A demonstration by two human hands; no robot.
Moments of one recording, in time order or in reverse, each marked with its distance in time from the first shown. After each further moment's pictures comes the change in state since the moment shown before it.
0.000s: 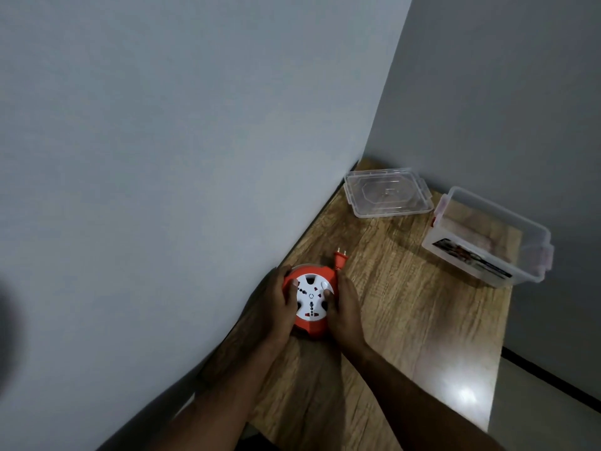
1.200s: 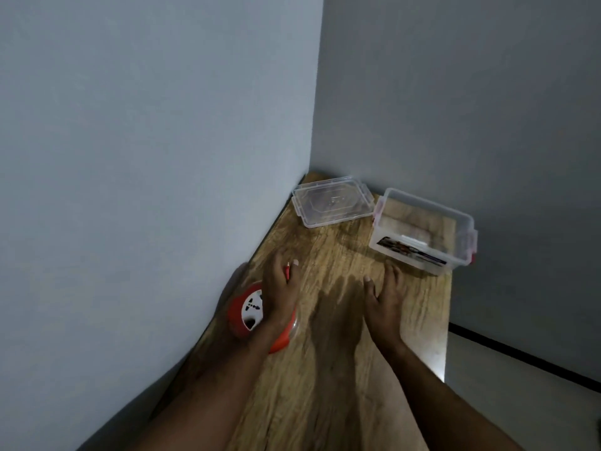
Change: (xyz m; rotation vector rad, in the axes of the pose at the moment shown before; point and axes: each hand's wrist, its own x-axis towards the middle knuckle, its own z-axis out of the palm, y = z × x) left_hand 0.008 0.093 0.072 -0.056 -0.015 0.200; right_hand 0.012 0.033 -0.147 -0.019 0.433 0.072
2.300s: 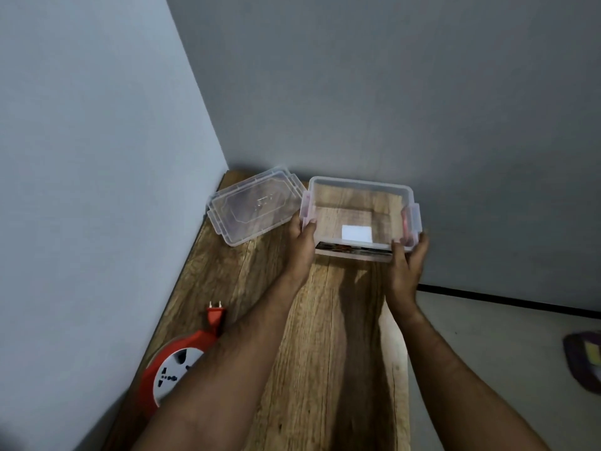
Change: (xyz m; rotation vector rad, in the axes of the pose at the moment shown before) left_hand 0.084 0.081 0.219 -0.479 -0.418 -0.267; right_hand 0.149 0.094 -0.076 0.500 0.365 0.283
